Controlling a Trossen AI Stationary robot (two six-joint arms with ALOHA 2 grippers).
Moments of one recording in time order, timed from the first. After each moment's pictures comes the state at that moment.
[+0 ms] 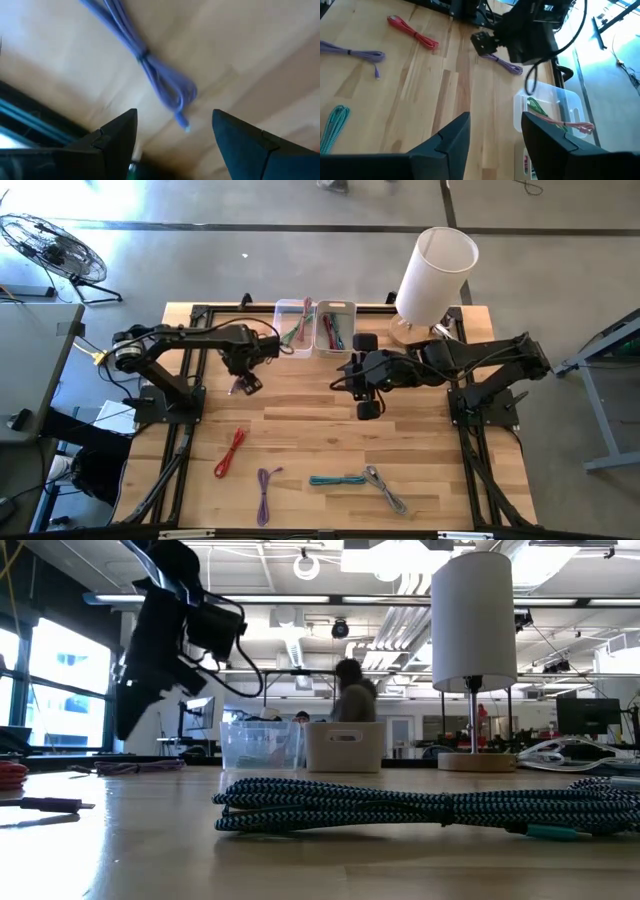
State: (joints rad) left arm 0.38 1.52 0.96 -1.17 -0.10 -0.30; right arm 0.18 1.53 1.65 -0.82 0.32 -0.16
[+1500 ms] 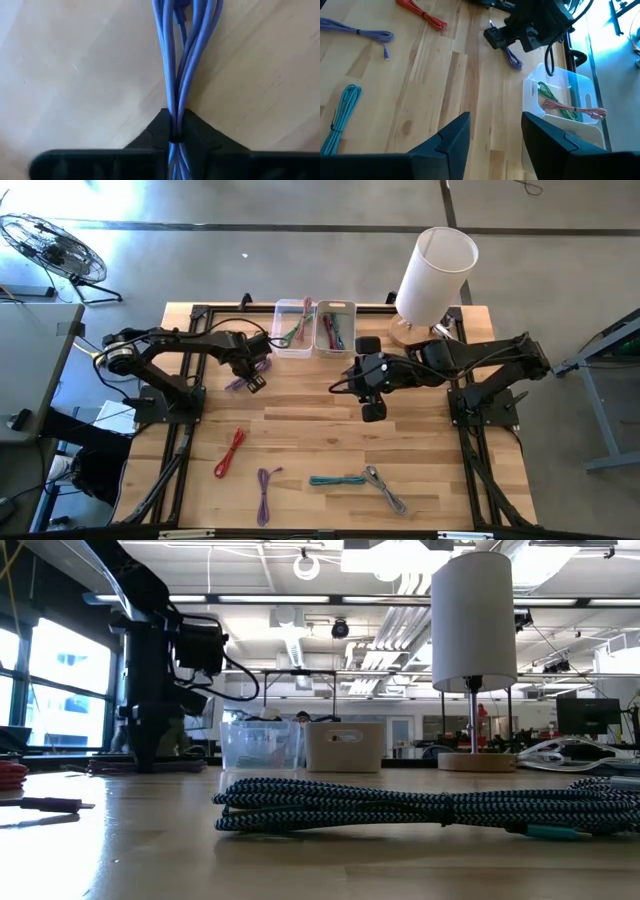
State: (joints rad) left arm 0.49 1.52 0.66 -0.68 -0.08 -0.23; right arm 0.18 1.53 1.65 -0.91 0.28 -0.13
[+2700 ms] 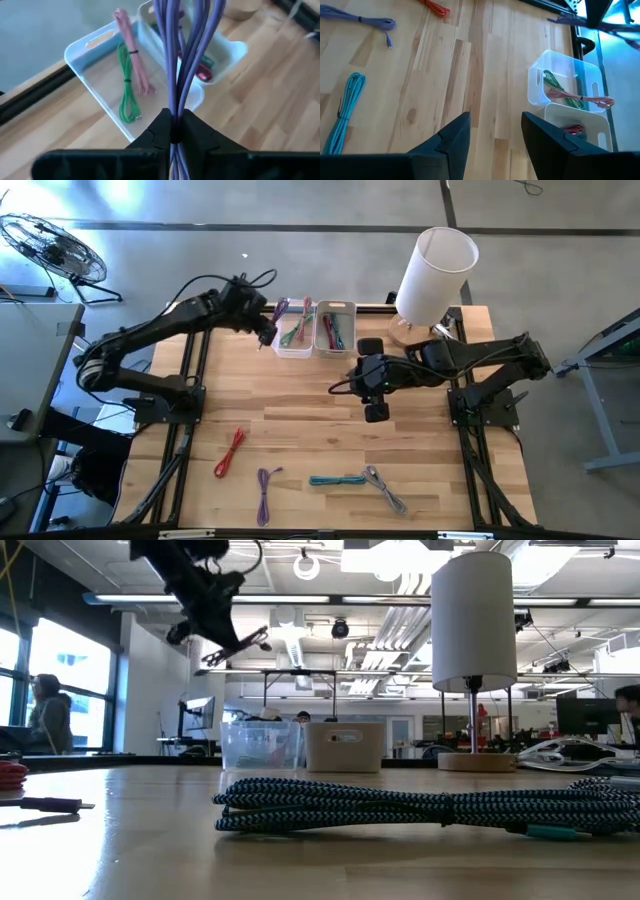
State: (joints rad) left arm 0.60 1.20 1.09 -0.65 0.02 -0.29; right arm 0.18 1.53 1.65 -0.97 0.27 -0.11
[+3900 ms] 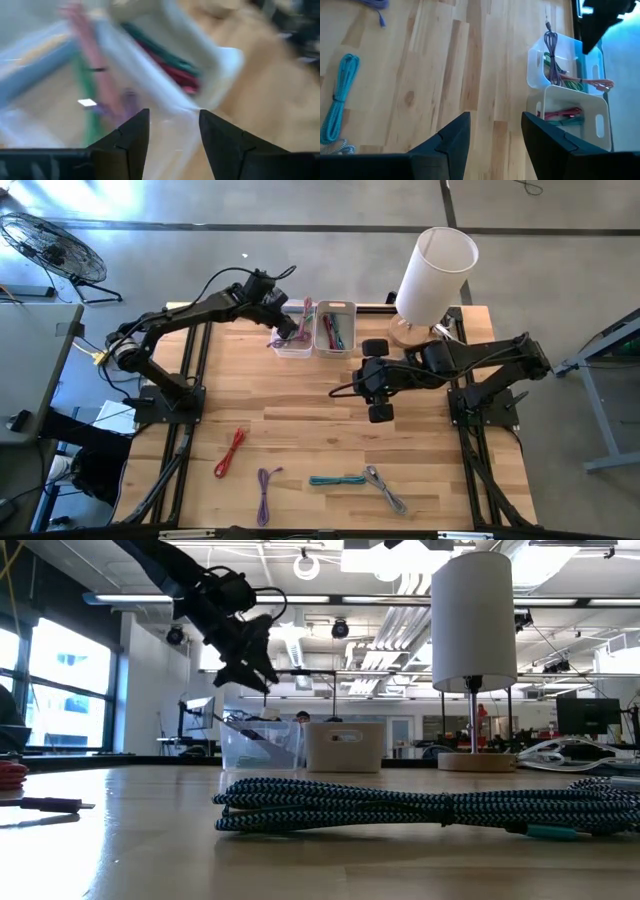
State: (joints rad) left arm 0.71 1.50 1.10 -0.36 0.34 -0.22; right arm 0.18 1.53 1.65 -1.06 0.30 -0.07
